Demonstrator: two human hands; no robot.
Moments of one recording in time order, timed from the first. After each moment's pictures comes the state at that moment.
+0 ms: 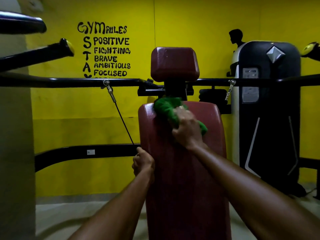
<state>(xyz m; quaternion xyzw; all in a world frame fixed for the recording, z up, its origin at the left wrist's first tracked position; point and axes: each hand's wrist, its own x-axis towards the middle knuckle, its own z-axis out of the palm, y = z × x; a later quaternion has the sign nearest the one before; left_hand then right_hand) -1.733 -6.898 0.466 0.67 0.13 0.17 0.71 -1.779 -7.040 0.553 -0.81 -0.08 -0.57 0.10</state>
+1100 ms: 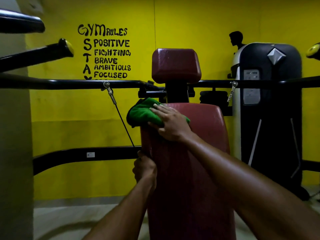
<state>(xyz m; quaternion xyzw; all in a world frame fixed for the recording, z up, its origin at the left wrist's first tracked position) -1.745 -6.895 0.468 0.71 0.12 0.18 0.67 -1.752 -7.008 0.586 -0.87 -0.17 -0.47 0.02</state>
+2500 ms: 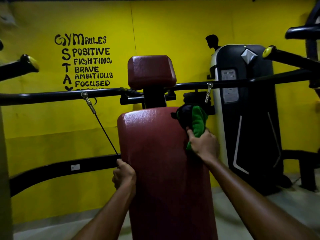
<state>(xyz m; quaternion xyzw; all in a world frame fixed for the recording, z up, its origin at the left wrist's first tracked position) -1.755 -6.903 0.468 0.67 0.14 0.20 0.70 -1.813 -7.142 0.512 -0.77 0.24 -0.50 0.32</state>
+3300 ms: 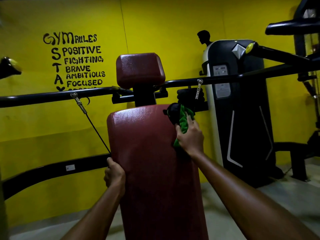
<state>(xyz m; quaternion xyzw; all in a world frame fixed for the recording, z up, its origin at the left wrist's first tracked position) -1.744 -6.898 0.458 0.68 0.12 0.19 0.70 -1.806 -7.145 0.511 -0.75 0.11 -0.57 0.30</state>
